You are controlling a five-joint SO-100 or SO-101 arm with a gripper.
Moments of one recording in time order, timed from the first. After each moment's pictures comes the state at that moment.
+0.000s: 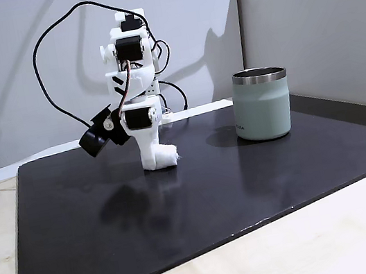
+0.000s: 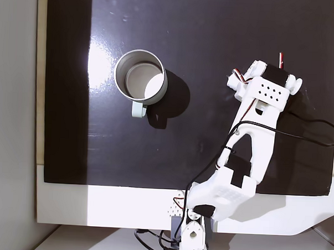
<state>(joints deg) 21.5 54.4 67.1 76.8 13.1</state>
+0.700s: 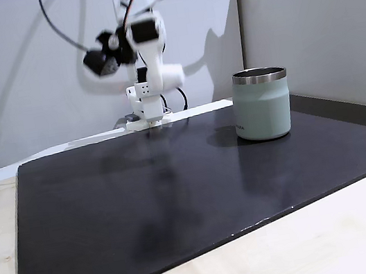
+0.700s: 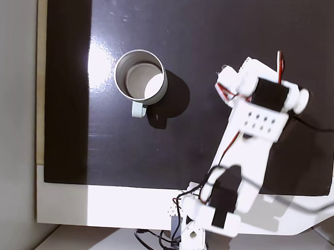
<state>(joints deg) 13.7 80.6 59.9 98.4 14.5</state>
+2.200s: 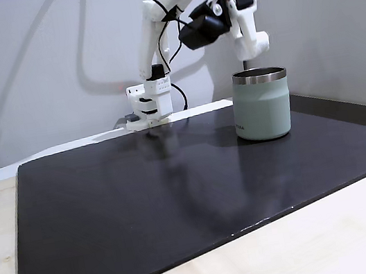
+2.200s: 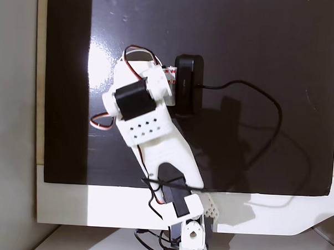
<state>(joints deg) -22.6 71.5 43.6 102.6 21.3</state>
